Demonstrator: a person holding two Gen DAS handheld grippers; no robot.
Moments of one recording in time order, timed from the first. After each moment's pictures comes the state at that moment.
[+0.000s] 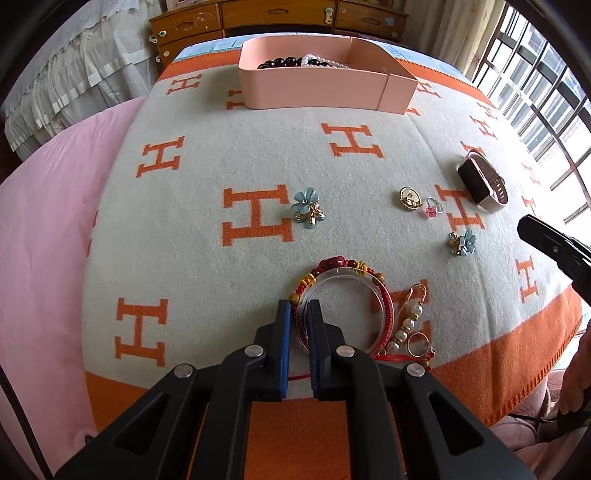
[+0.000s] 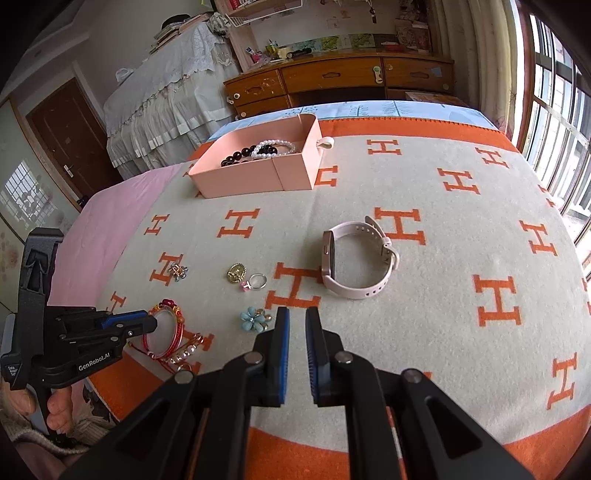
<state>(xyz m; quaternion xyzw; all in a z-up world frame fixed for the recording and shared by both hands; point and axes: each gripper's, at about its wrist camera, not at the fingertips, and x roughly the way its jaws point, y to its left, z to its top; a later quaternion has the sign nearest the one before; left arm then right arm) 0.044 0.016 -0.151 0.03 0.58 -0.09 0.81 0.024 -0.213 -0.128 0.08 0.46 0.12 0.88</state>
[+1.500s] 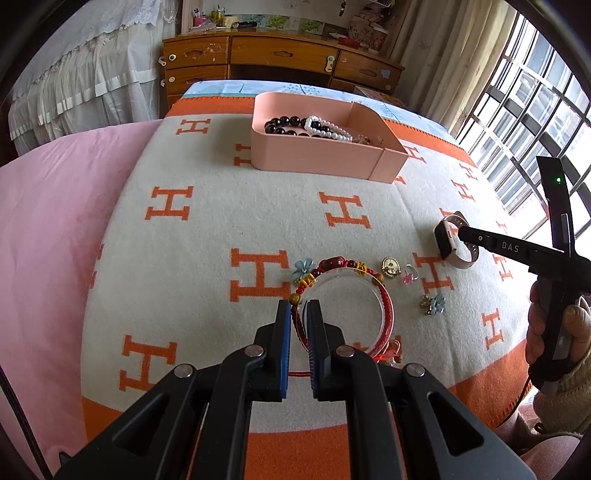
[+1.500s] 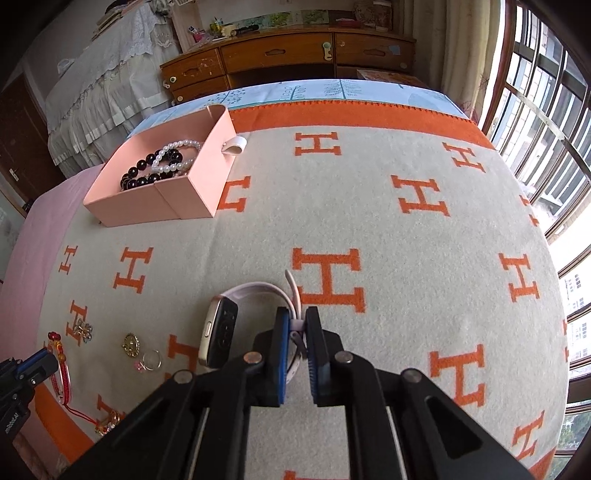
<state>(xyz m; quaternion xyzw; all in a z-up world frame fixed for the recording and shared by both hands) 0.052 0.041 -0.122 -0.03 0.50 -0.12 0.86 0.111 -0.243 -0.152 0.06 0.51 0.01 0.86</state>
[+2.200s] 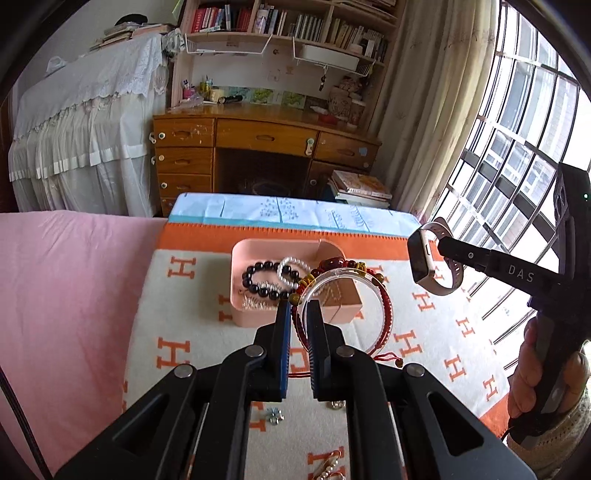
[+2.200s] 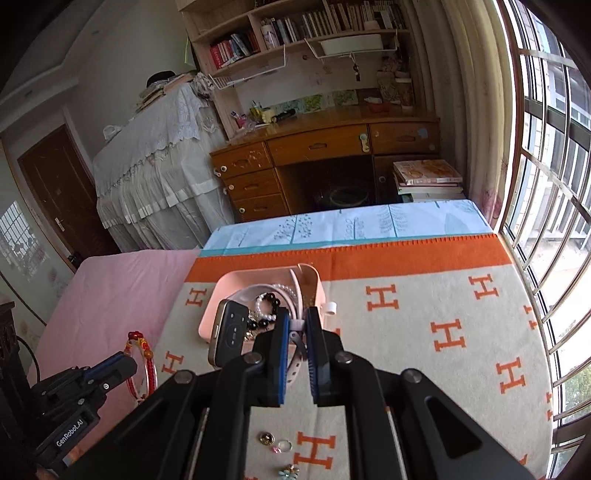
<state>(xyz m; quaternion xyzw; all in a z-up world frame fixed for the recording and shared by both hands) 0.106 0.029 0.011 -0.05 0.38 -0.15 0.91 0.132 -0.212 0.002 0.11 0.37 0.08 0.92</state>
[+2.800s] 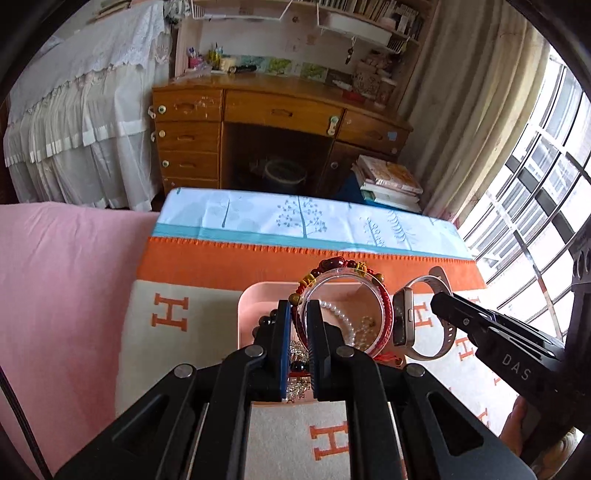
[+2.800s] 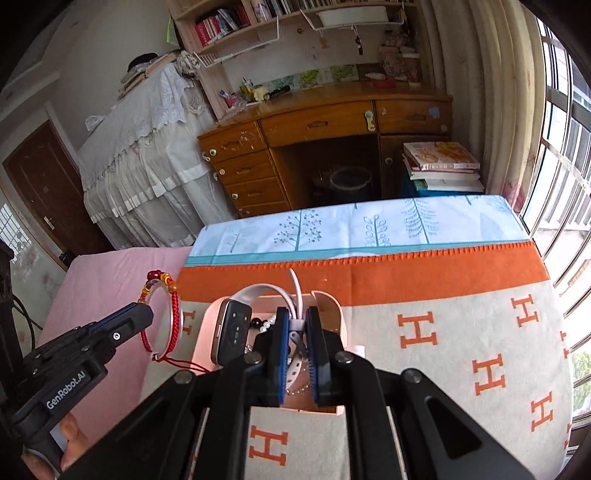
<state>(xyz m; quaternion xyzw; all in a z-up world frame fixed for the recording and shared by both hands) 0.260 0.021 -0.041 -0.06 0.45 -0.12 0.88 0.241 -0.180 -0.040 0.12 0.43 0.07 0.89</state>
